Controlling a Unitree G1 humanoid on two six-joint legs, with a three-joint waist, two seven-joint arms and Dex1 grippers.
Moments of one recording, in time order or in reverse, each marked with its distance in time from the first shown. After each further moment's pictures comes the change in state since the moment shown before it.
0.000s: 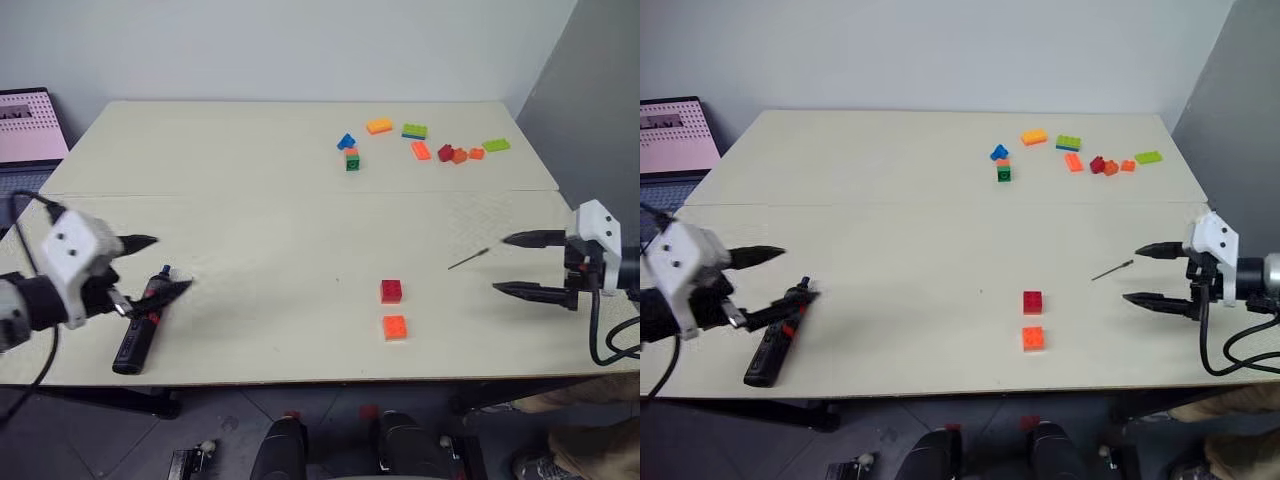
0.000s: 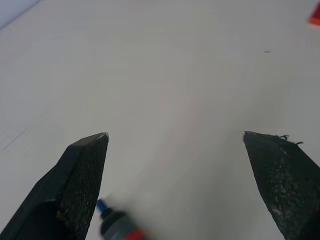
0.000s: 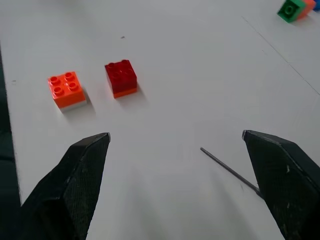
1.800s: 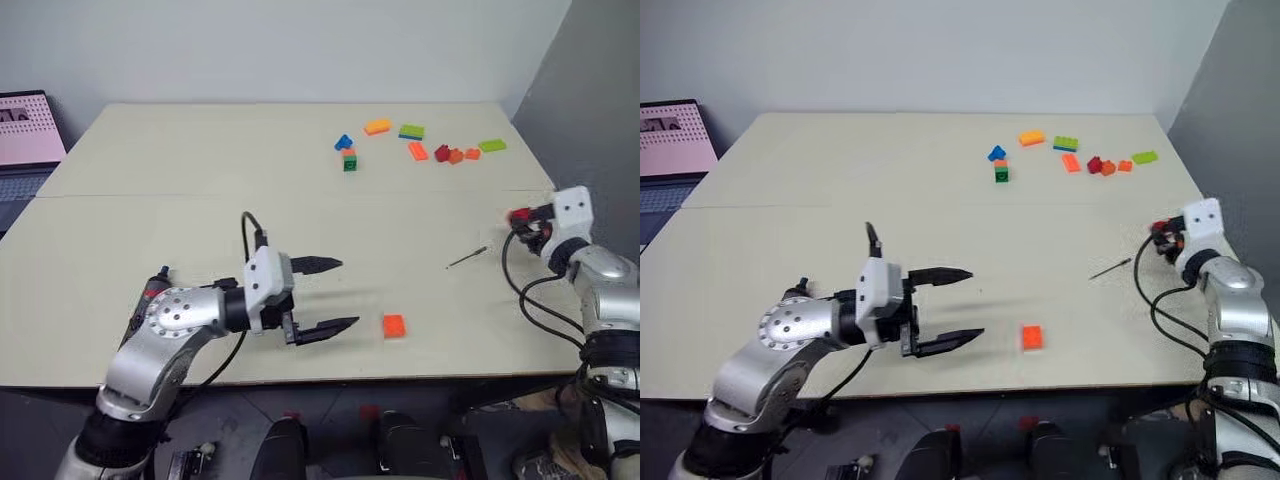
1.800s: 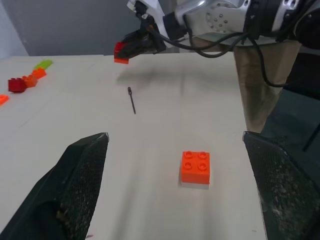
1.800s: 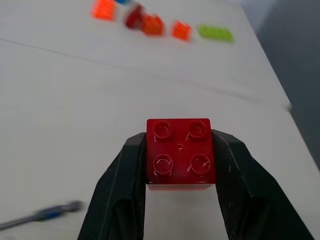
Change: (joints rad) left arm -0.348 -0.414 -0.607 0.021 0.055 -0.187 0.059; right arm -0.279 0.431 -0.146 0.627 -0.356 -0.070 -0.921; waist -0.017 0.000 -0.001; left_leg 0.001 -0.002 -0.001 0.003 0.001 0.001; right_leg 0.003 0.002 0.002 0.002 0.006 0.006
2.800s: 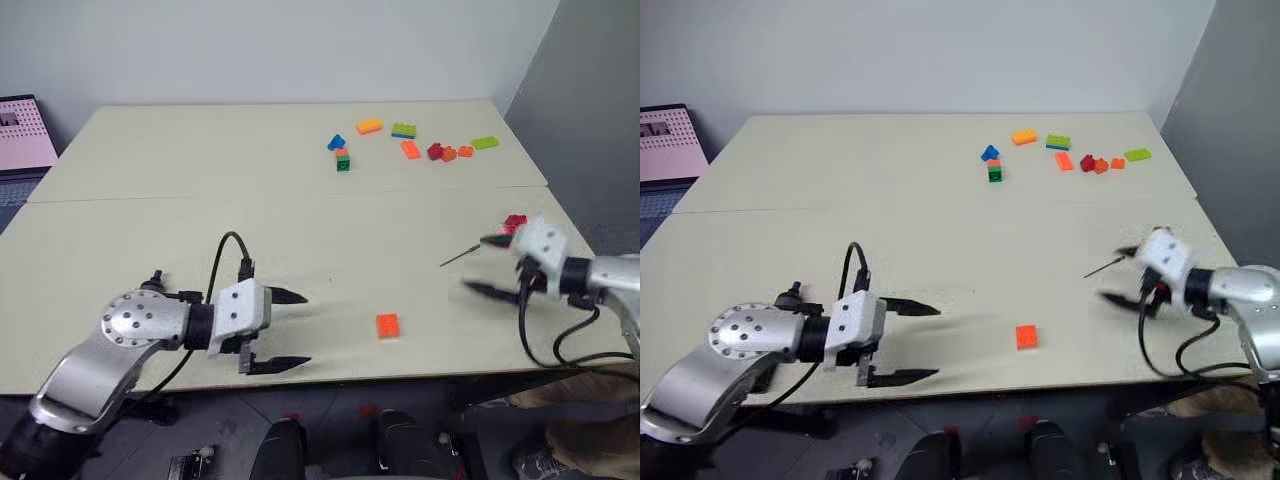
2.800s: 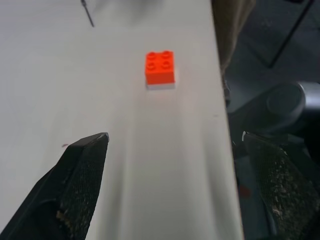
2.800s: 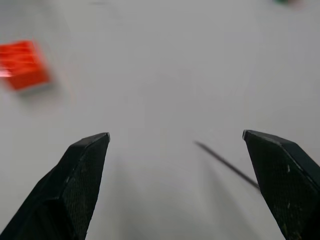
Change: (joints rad) left arm 0.147 0.329 0.058 -0.058 0.040 -0.056 -0.190; right arm 0.344 -0.345 0.311 -0.802 0.211 0.052 0.751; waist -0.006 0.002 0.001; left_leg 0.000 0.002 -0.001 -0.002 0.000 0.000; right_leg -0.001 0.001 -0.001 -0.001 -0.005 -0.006
